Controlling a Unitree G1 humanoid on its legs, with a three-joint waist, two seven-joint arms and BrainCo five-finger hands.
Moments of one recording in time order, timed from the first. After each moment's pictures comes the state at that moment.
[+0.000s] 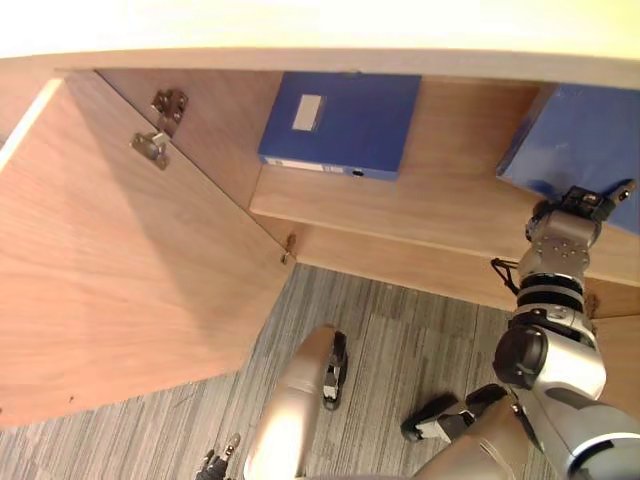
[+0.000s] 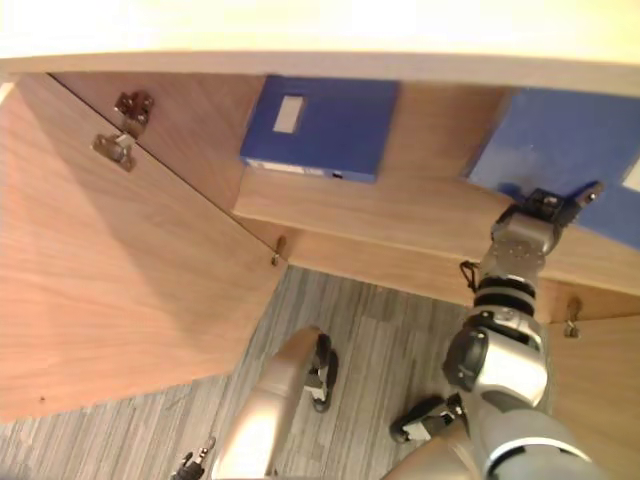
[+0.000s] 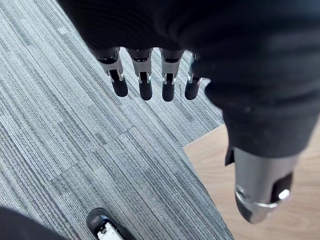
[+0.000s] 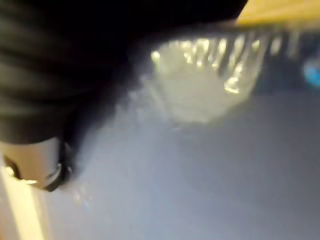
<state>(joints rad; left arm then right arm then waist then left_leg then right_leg) 0.37 -0.03 0.13 0.66 -0.47 -0.06 0.17 -0.91 -0.40 -0.57 0.78 1.33 -0.22 -0.50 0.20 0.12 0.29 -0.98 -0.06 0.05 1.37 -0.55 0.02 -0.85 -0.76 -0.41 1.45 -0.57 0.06</state>
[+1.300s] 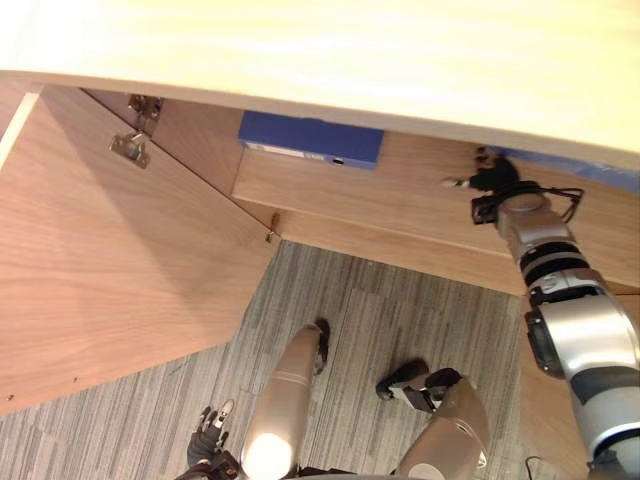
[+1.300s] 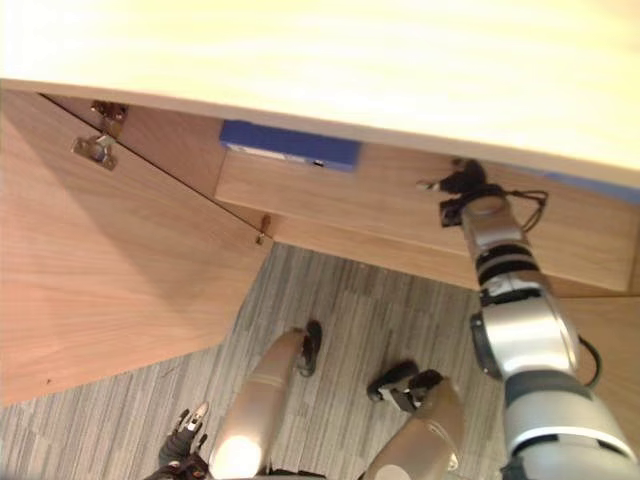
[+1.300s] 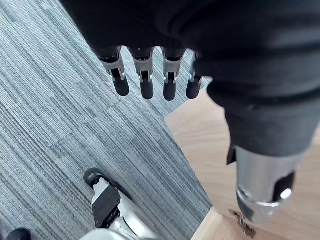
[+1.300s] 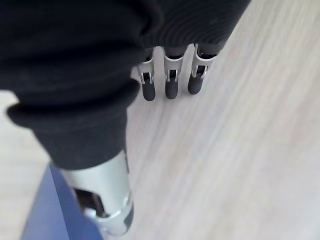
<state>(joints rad) 0.36 -0.01 0.16 0.45 -0.47 -0.05 0.05 -1.07 -0.56 0.31 1.09 0.09 0.16 0.06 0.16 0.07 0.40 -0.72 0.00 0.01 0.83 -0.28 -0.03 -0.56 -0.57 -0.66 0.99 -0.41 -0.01</state>
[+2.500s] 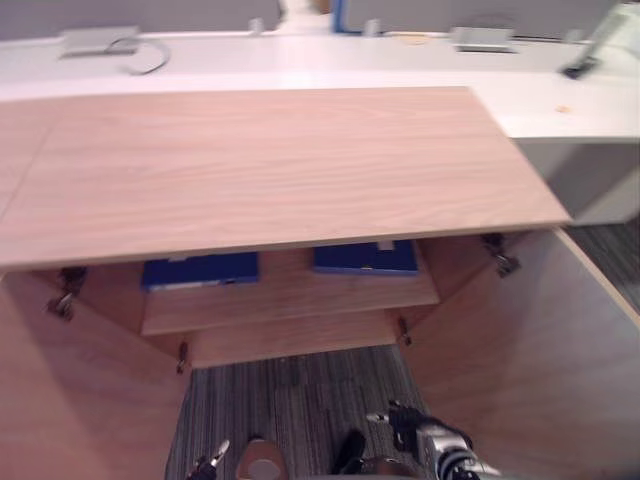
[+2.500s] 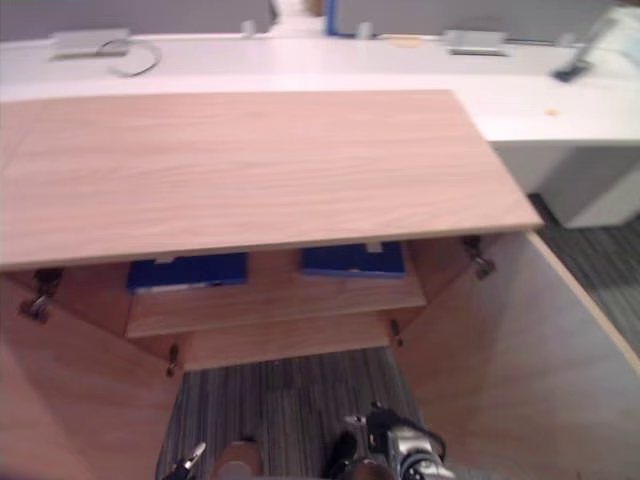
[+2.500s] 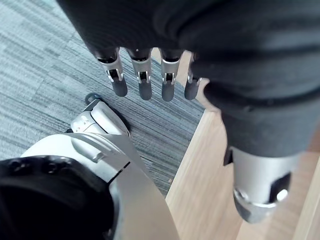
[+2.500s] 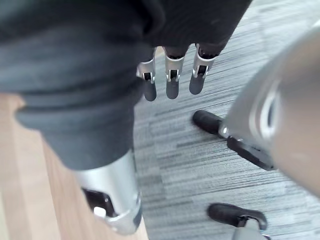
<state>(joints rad) 0.25 0.02 0.31 0.87 -0.32 -0.01 0.03 -0.15 -0.01 -0.28 1.21 -0.12 0.11 0.03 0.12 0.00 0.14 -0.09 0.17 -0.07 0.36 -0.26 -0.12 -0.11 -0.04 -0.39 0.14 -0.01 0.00</state>
